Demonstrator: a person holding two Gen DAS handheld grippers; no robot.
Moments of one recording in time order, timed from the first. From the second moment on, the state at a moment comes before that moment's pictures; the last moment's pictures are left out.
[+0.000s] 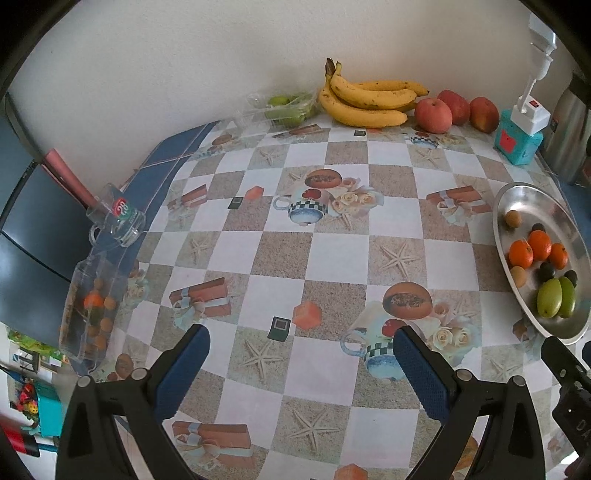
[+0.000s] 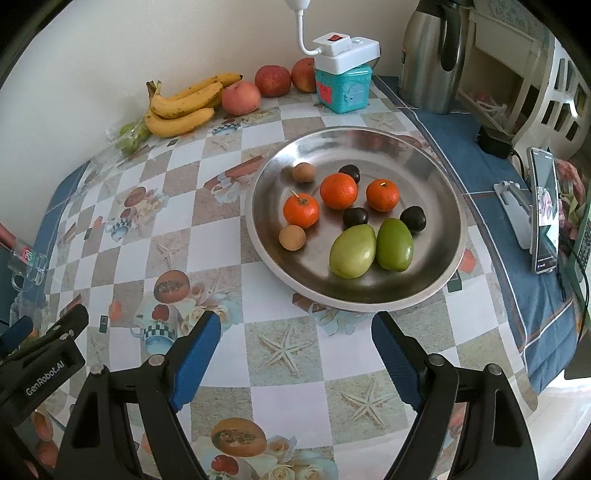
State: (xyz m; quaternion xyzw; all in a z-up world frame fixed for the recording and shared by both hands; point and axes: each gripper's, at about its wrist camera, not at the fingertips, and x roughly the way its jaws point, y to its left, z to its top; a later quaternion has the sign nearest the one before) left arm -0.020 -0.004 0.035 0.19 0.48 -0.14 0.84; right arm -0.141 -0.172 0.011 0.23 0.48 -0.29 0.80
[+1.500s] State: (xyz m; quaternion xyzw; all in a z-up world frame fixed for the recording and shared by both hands) left arm -0.018 -0.003 0.032 0.19 0.49 -0.14 0.84; right arm -0.139 -0.172 0.007 0.22 0.49 -0.29 0.79
